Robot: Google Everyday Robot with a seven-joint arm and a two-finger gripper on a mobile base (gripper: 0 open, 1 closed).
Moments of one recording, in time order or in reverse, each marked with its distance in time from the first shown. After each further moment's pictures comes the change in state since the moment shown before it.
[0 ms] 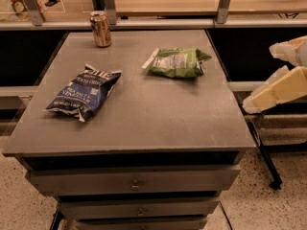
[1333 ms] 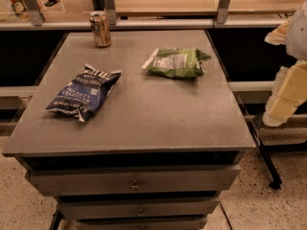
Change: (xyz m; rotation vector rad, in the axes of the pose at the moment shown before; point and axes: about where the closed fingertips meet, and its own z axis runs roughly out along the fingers) arm 0.002 0.013 -0.021 0.016 0.522 -0.344
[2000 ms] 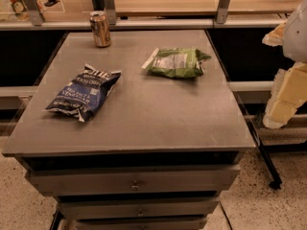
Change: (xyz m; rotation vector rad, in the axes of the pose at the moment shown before) arm 0.000 0.003 0.002 -0.005 0.028 -0.029
